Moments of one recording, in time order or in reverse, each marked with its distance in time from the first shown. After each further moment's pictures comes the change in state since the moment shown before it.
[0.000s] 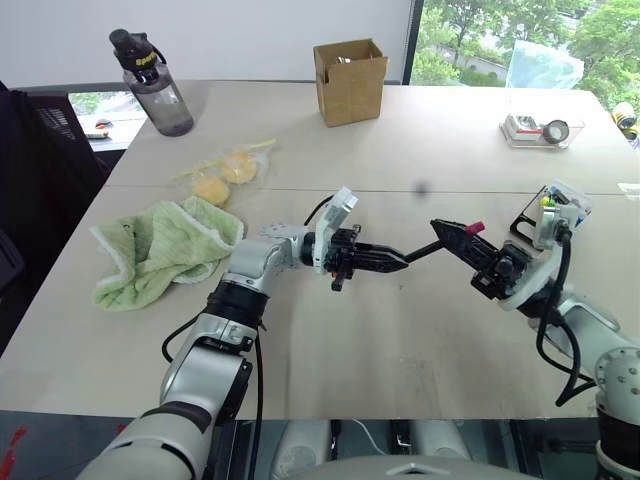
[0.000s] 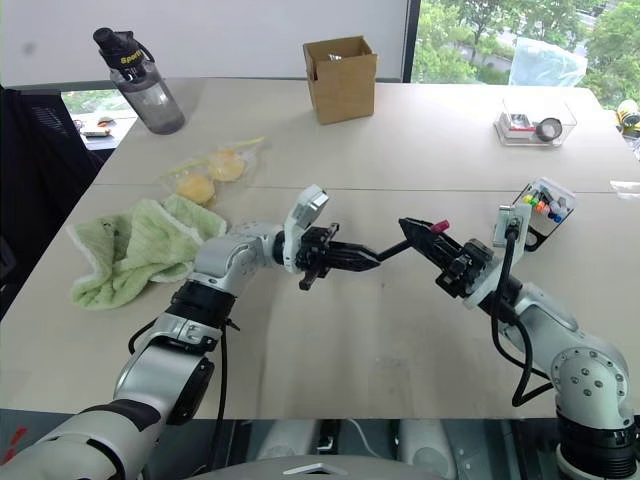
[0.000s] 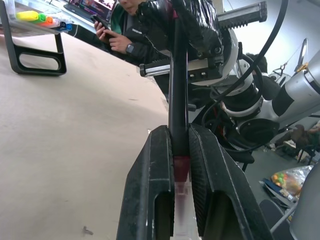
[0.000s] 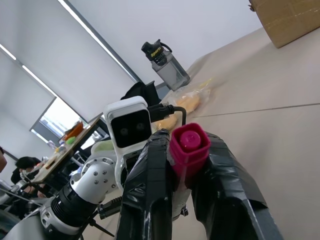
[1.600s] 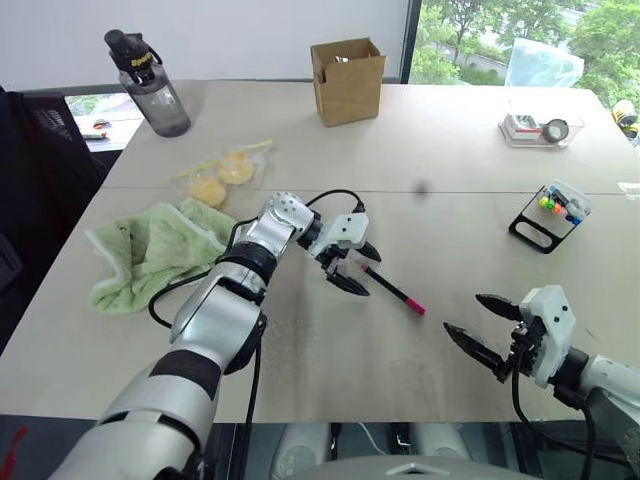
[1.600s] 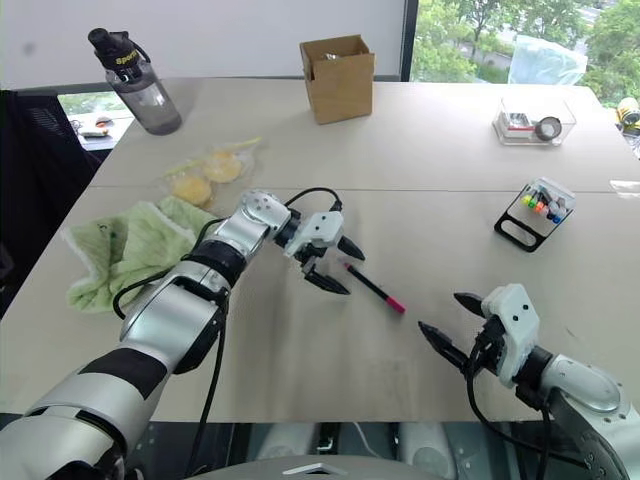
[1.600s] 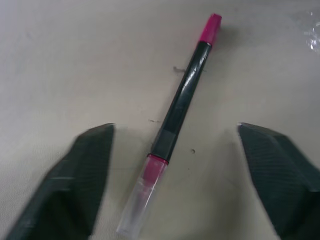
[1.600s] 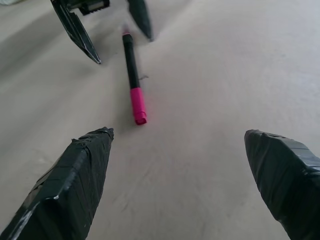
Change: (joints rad) left arm -0.354 -0.009 -0.229 0.761 0.533 -0.901 -0.119; right arm 0.458 -0.179 0.034 -0.161 -0.782 -0.186 0.285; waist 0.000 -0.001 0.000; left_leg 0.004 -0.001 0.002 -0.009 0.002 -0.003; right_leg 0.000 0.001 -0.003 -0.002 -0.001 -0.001
